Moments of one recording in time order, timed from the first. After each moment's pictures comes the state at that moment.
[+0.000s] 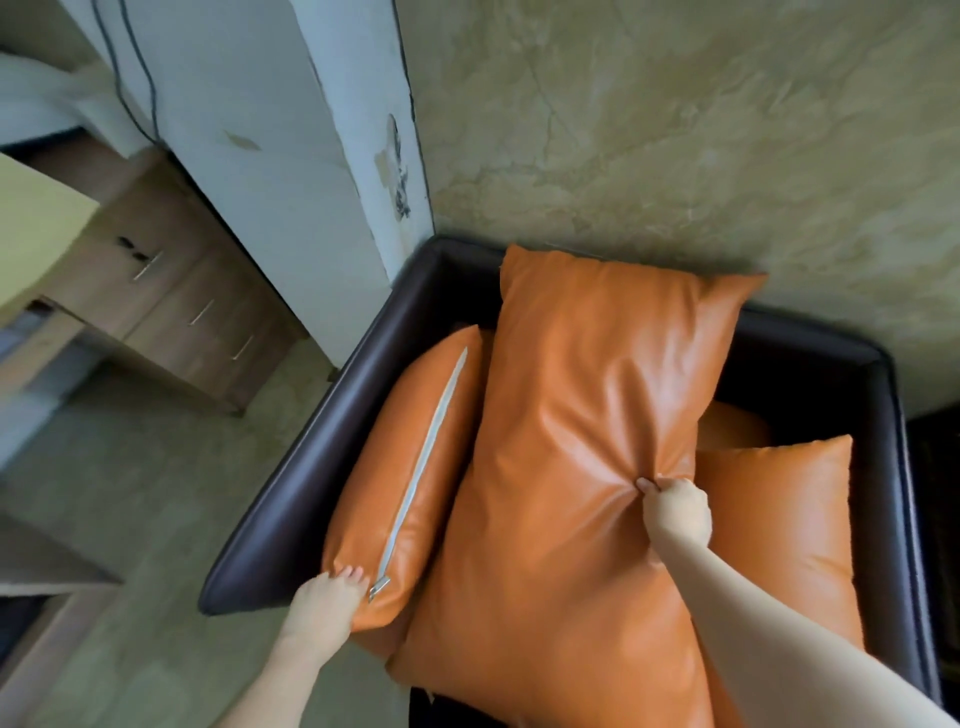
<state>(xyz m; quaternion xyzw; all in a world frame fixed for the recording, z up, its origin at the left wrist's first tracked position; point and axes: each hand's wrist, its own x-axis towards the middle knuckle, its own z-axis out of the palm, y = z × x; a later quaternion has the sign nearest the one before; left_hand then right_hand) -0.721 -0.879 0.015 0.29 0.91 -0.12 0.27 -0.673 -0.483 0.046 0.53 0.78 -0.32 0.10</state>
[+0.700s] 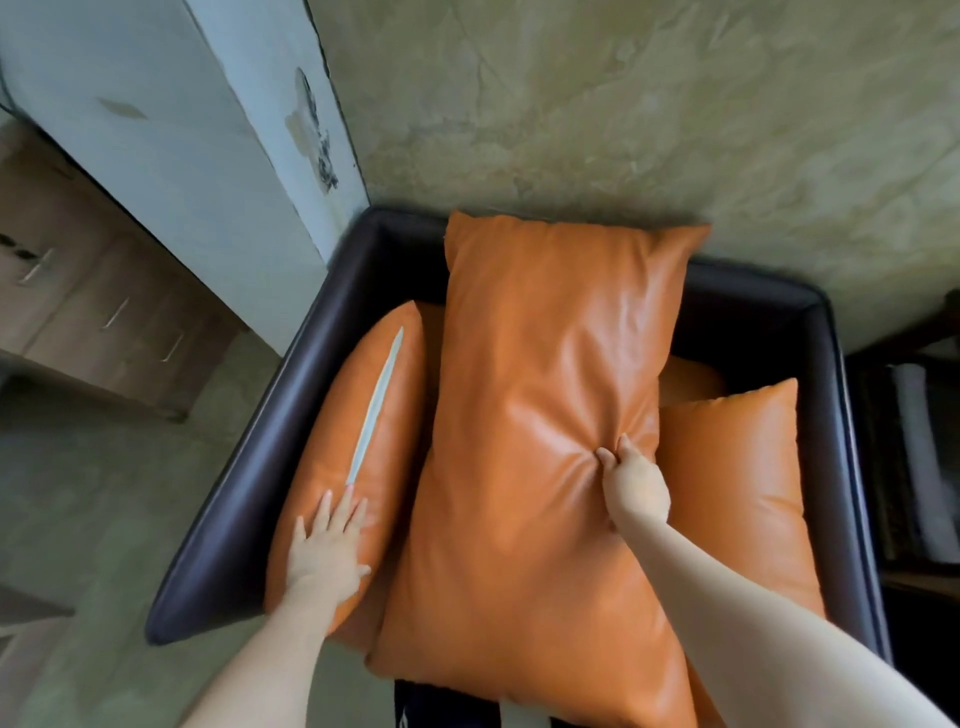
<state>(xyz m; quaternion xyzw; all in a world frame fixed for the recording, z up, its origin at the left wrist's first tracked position) -0.759 -0.822 0.008 0.22 0.89 -0.19 0.34 -0.664 -0.488 0.026 0.49 0.82 -0.28 0.12</state>
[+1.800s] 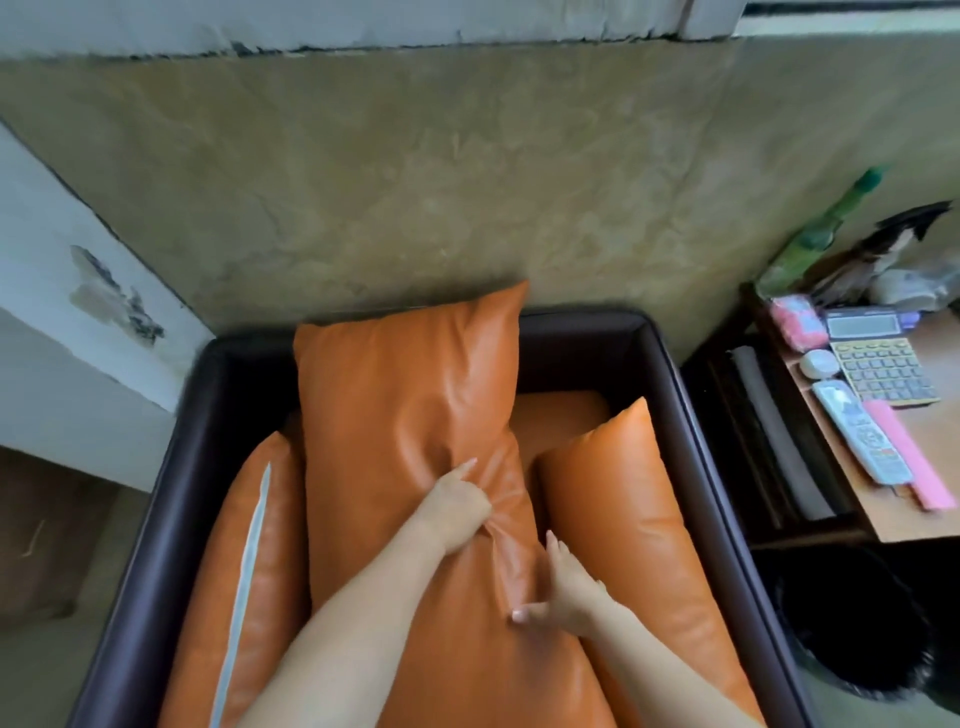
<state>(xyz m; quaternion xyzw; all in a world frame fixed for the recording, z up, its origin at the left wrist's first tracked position) -0.771 -0.500 0.079 0.68 0.69 -0.19 0.15 -0.593 -0.437 0.045 0.39 0.76 -0.39 0.33</state>
